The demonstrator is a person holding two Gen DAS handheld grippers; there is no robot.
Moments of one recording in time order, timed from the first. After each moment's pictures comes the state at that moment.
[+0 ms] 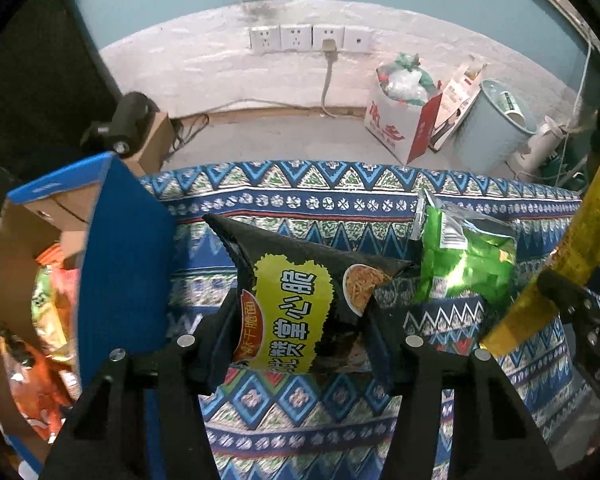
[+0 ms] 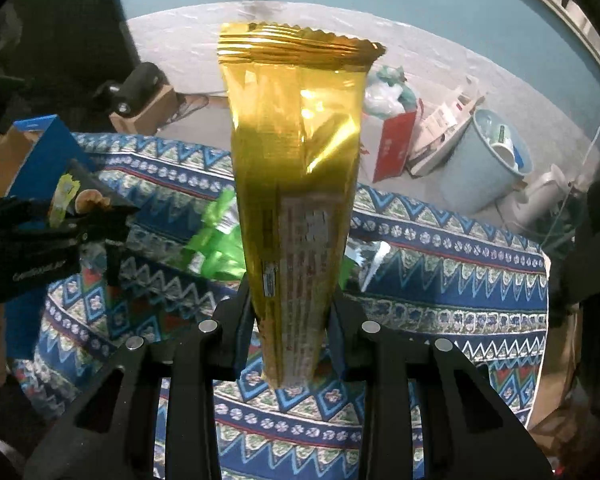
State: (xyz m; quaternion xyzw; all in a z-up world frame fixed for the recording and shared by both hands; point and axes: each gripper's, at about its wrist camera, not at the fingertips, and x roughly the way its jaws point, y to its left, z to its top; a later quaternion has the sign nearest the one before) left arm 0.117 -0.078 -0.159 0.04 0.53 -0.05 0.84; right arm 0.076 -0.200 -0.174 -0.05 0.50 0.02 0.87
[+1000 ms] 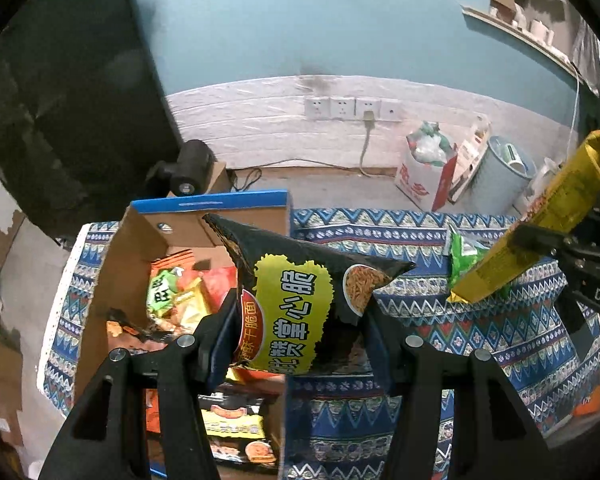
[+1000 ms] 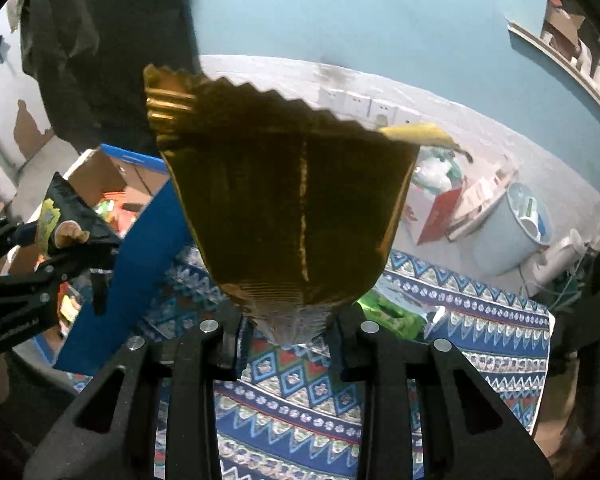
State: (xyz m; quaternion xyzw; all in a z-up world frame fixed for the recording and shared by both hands) left arm 0.036 0.029 -0.073 0.03 0.43 -0.02 0.90; right arm 0.055 -0.107 -0.090 -0.07 0.43 0.10 0.89
